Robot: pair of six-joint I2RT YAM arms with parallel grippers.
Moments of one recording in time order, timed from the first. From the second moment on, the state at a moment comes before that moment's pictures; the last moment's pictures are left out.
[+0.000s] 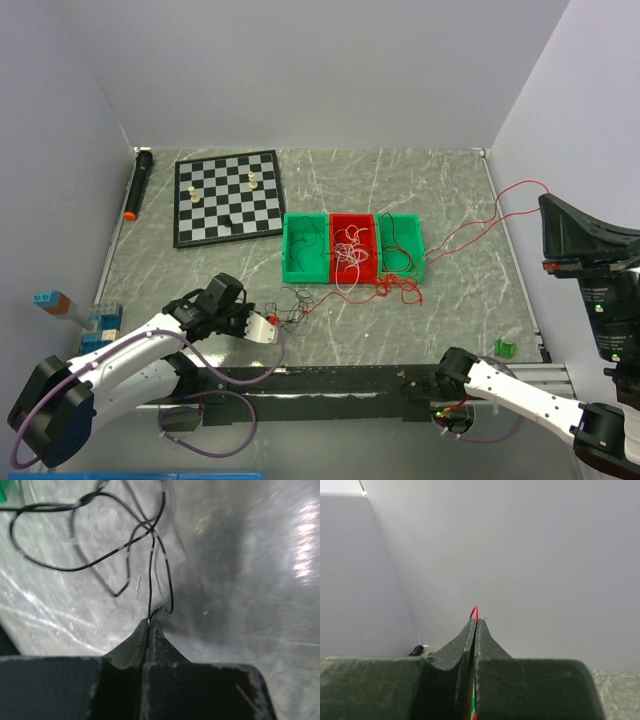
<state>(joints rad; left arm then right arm) -0.64 0.91 0.35 -0.46 0.18 1.13 0.92 0.49 1.42 -0.37 0.51 -0.08</state>
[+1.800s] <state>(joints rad) -0.52 0.80 0.51 -0.75 0.30 1.10 0.90 0.76 1.17 0.04 0.61 -0.36</state>
